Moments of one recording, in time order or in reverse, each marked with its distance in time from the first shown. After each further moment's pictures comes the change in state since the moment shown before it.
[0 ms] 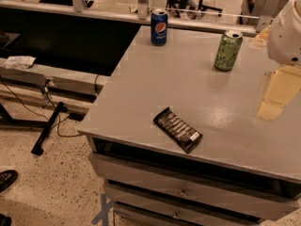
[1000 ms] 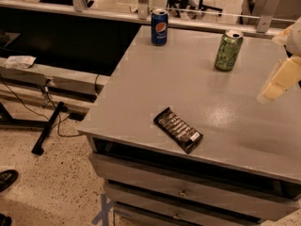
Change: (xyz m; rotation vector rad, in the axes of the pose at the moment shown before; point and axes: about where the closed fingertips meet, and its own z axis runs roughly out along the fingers) arm 0.057 -0.081 0.034 0.091 -0.118 0.218
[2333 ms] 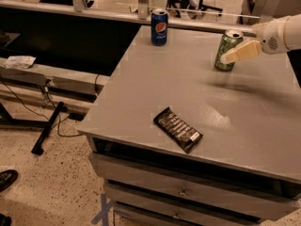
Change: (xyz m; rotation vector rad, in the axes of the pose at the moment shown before) arm -0.046 -0.158 0.108 0.124 -0.546 0.284
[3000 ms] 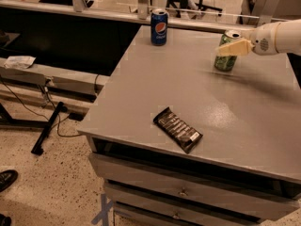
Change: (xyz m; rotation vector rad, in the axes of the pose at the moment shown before) arm -0.002 -0.012 0.033 -0.044 -0.101 0.118
